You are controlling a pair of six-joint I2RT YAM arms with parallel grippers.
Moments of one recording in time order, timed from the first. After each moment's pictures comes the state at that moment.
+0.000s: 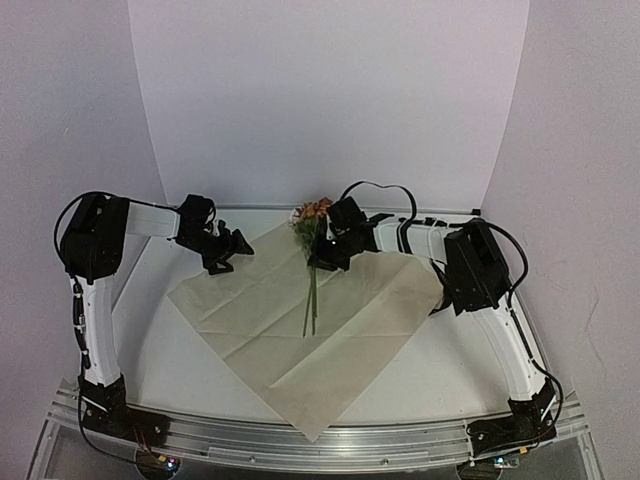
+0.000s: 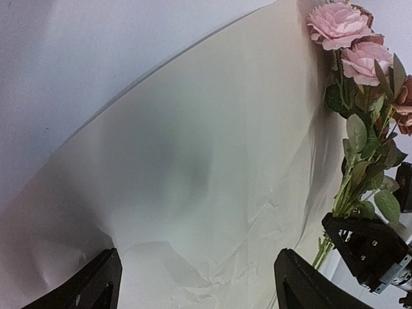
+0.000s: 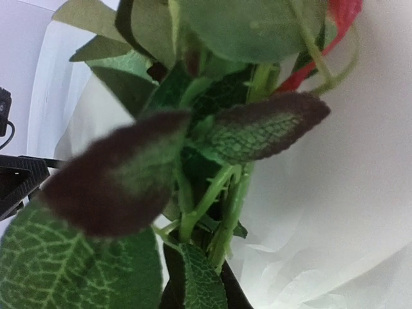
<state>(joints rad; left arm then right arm) -0.24 2.12 1.42 -0.28 0.51 -0.65 0.68 2.49 2.04 -0.40 -0.23 0.72</state>
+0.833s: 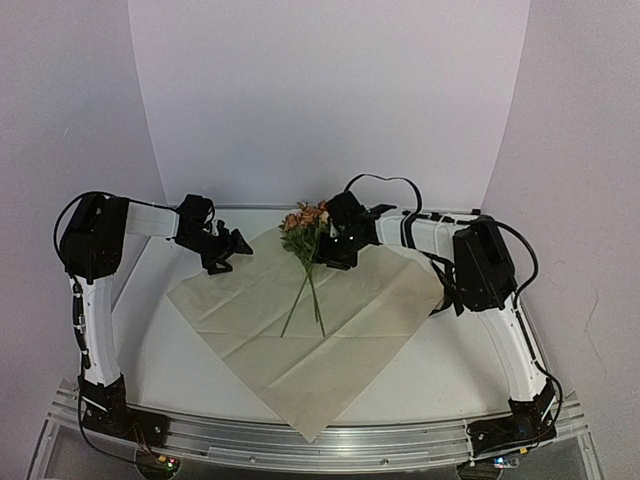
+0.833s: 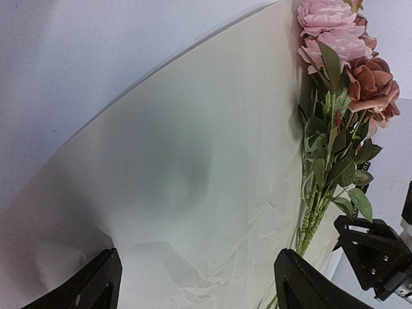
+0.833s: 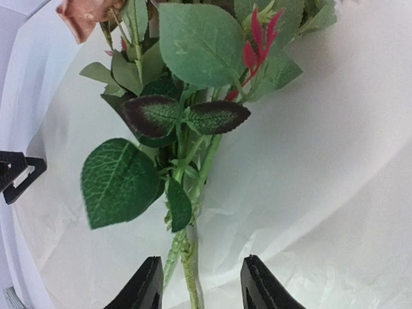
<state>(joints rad) -0.24 2.12 1.42 -0.28 0.51 -0.65 0.70 2.42 2.05 -0.56 -0.08 0.68</state>
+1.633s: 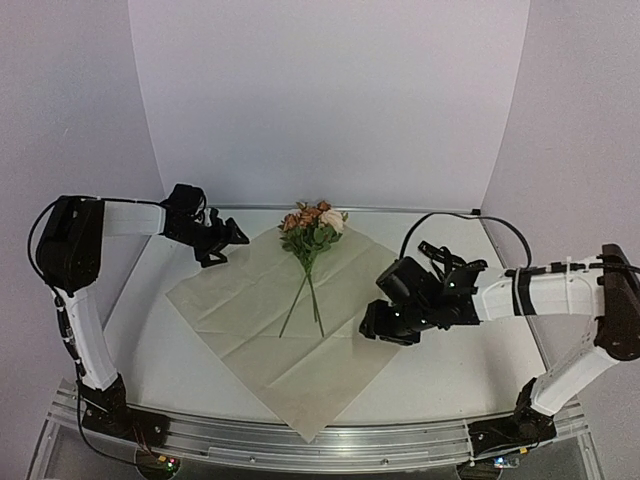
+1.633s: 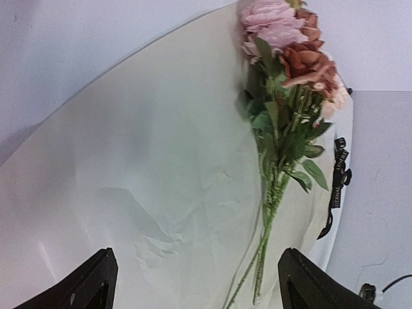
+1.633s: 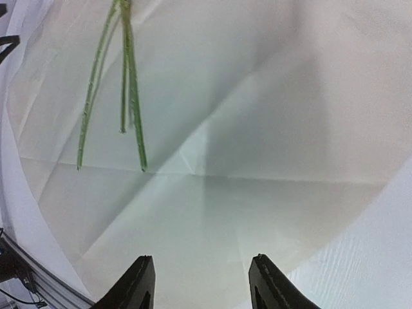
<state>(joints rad) -0.25 1.95 1.33 -0.29 0.51 -0.65 0.96 1.55 0.96 -0.41 0.10 0.96</state>
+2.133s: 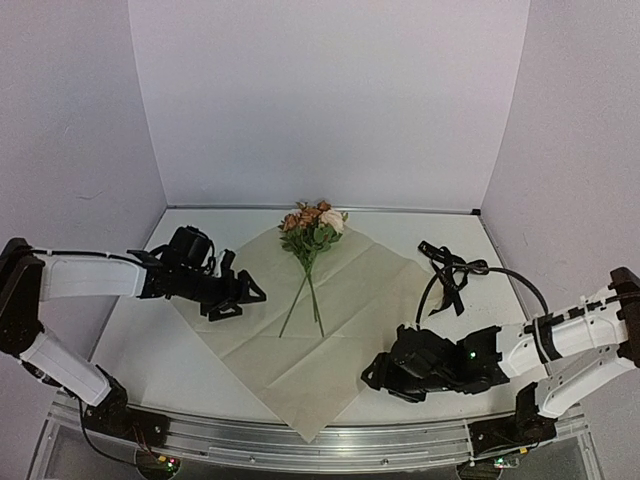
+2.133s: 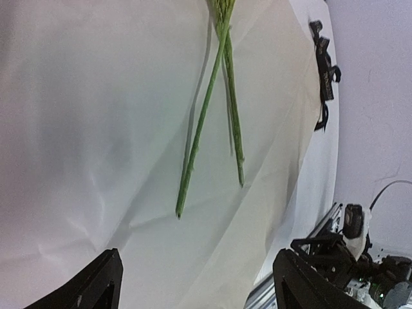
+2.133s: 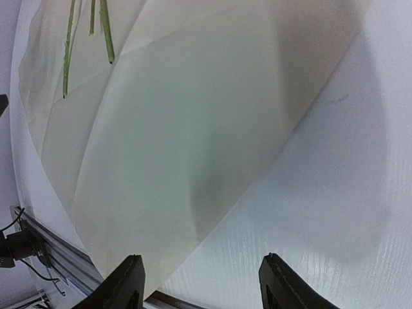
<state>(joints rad) -0.59 1.43 0.77 -0.16 0.43 -0.80 1.26 1.36 0.56 -0.15 0.20 1.40</state>
